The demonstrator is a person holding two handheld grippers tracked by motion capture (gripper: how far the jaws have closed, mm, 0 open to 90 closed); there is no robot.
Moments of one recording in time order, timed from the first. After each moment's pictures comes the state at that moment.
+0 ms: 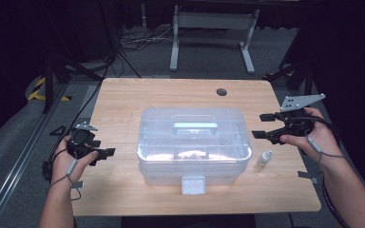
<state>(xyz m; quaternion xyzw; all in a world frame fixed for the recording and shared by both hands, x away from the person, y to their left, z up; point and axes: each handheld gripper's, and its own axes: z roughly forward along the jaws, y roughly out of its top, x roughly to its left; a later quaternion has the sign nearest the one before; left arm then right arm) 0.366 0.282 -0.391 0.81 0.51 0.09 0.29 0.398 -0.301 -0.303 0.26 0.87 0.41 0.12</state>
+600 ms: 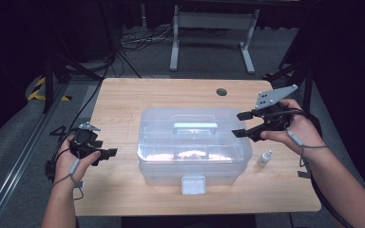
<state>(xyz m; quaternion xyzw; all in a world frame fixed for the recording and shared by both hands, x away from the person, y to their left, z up) 0.368 0.277 -0.395 0.81 0.51 0.09 0.29 0.399 -0.235 -0.279 0.17 0.90 0.38 0.10</state>
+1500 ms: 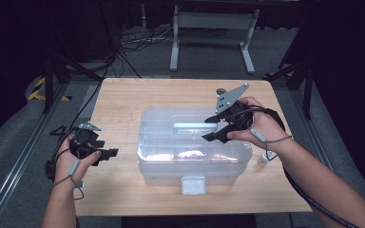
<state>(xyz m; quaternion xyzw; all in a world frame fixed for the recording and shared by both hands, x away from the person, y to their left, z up) 0.365 0.273 -0.387 0.81 0.49 0.08 0.30 0.410 -0.152 -0.284 0.08 0.93 0.34 0.06</state>
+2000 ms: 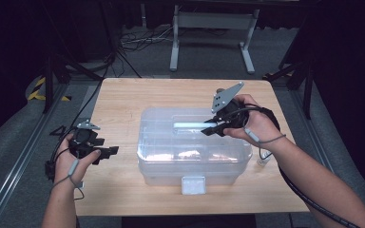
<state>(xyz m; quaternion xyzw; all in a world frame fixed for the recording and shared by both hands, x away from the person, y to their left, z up) 0.362 0.272 -0.382 0.80 0.49 0.10 0.32 0.414 -0.146 -0.283 0.07 0.94 0.32 0.07</state>
